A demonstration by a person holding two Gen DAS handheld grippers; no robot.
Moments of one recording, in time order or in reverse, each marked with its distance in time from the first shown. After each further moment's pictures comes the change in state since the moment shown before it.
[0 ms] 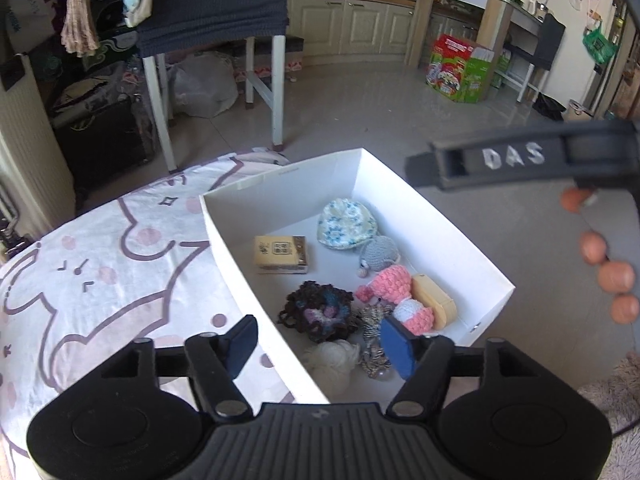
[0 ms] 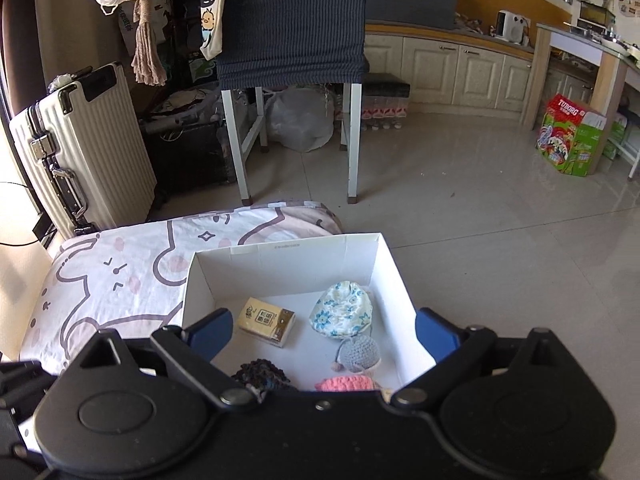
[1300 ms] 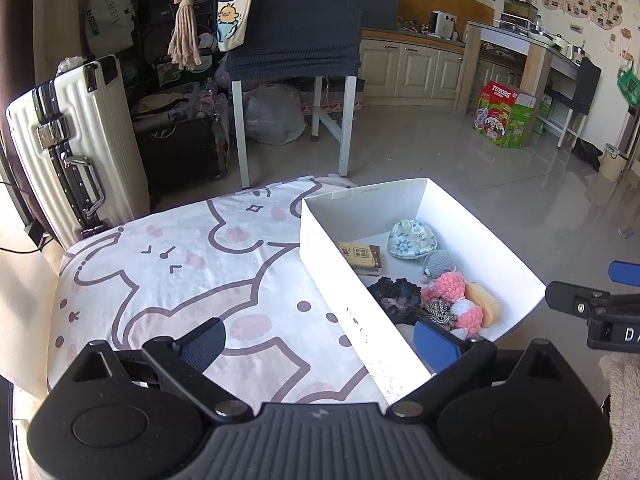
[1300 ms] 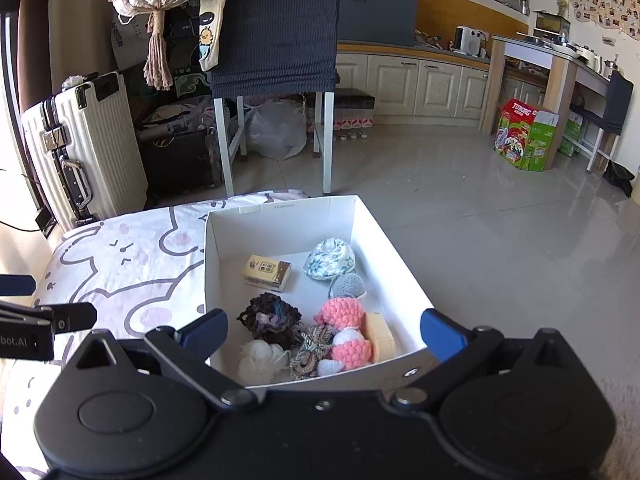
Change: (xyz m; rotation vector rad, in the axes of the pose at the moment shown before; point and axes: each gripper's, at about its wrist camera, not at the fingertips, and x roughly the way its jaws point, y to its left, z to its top) left arm -0.073 0.052 -0.060 -0.089 -0.126 0.117; right arm -0.088 0.034 -0.104 0.039 -0.071 -0.097
